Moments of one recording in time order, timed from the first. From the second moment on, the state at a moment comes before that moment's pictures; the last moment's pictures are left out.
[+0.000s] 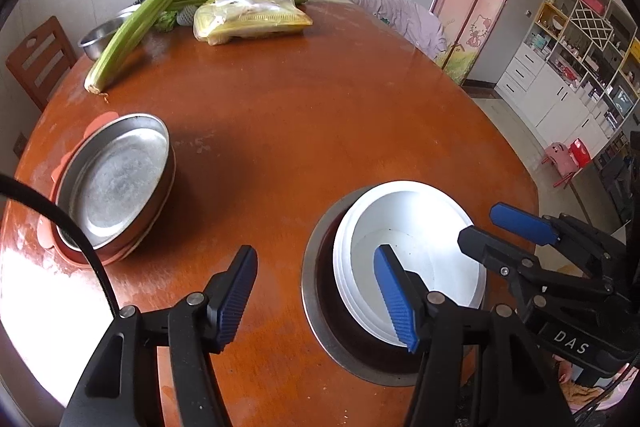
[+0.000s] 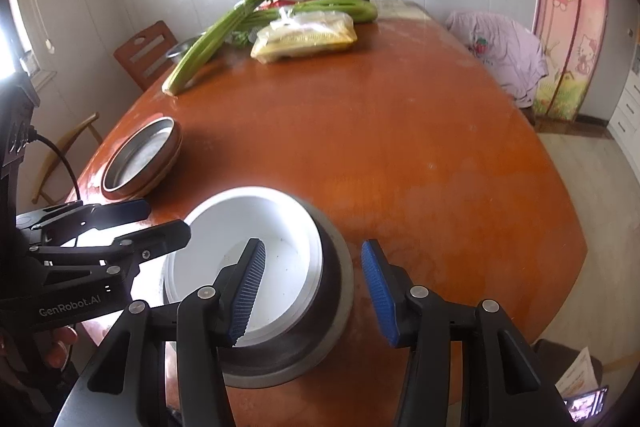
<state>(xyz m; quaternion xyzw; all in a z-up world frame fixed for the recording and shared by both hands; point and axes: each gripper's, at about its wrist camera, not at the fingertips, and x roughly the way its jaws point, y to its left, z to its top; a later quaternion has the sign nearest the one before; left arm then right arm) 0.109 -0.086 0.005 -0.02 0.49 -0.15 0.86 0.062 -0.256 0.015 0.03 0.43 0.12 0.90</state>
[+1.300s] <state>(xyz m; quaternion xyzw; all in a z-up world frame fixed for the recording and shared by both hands) 0.123 -0.106 -0.033 0.00 0.54 -0.14 0.83 0.074 -0.248 -0.025 0.06 0.50 0.16 0.85</state>
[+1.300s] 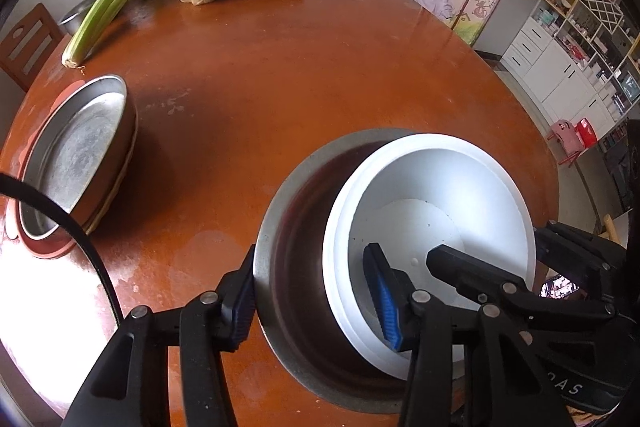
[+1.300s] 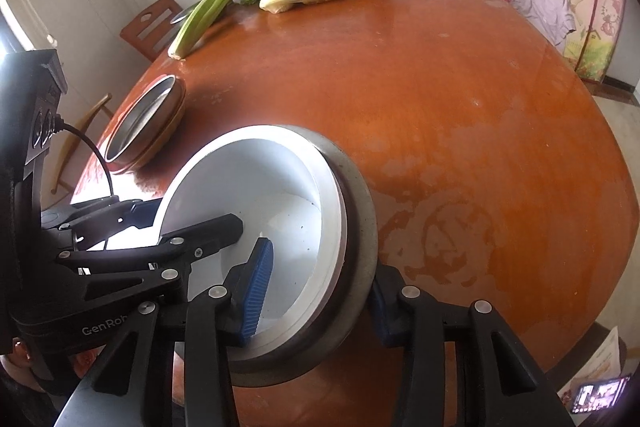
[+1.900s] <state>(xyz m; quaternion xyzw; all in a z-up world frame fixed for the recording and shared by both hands) 0.143 -0.030 0.008 -0.04 0.51 -0.09 0.86 0.109 -0.183 0.015 0.03 0.47 0.20 0.86</state>
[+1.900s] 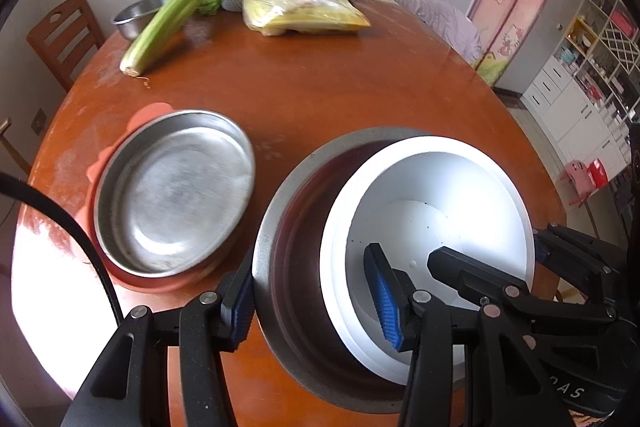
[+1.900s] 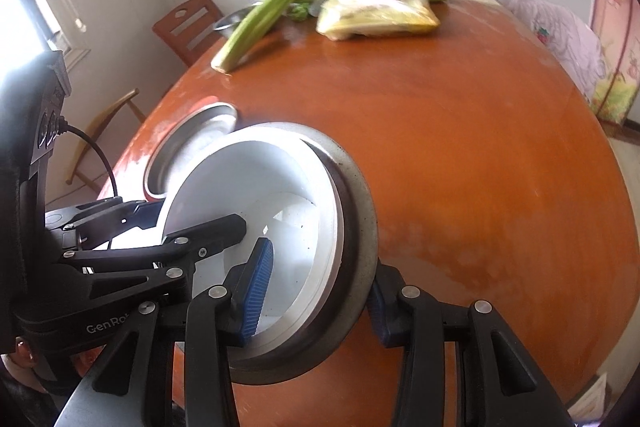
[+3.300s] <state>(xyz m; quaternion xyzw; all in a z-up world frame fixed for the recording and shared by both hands) 0.202 0.117 -0.001 -0.08 0.49 -0.01 0.87 0.207 -0.021 0.013 -0.04 0.48 0.28 0.83</state>
